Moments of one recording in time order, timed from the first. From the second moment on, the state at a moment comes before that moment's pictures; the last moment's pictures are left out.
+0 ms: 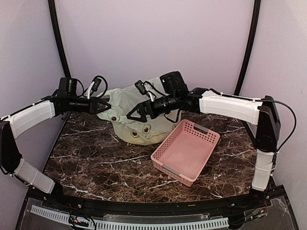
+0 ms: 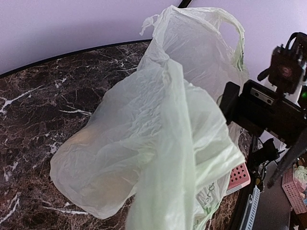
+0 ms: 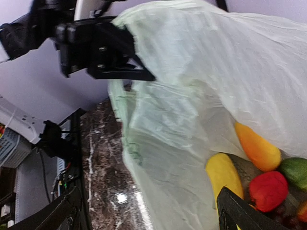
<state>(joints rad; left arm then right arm) -0.20 1.41 1.11 -0.30 0.80 -0.09 0.84 1.93 1.68 -0.26 -0.52 0.21</state>
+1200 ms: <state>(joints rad) -0.27 1.21 0.75 -0.20 0.62 -0.20 1.00 2.00 1.58 -0.36 -0.28 0.39</state>
